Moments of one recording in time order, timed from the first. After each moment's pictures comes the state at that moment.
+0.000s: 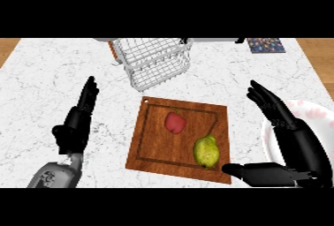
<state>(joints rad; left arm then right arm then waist) -0.16 0.27 -0.26 -1.52 0.08 0.37 0.00 -0.09 -0.52 0.37 -1.96 -0.18 -0.33 0.06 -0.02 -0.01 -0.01</state>
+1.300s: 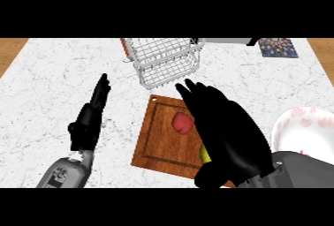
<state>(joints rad) -0.20 0.22 -0.30 -1.51 0.05 0.37 0.03 -0.83 -0.52 0.79 -1.96 0.20 0.13 1.19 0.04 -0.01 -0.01</state>
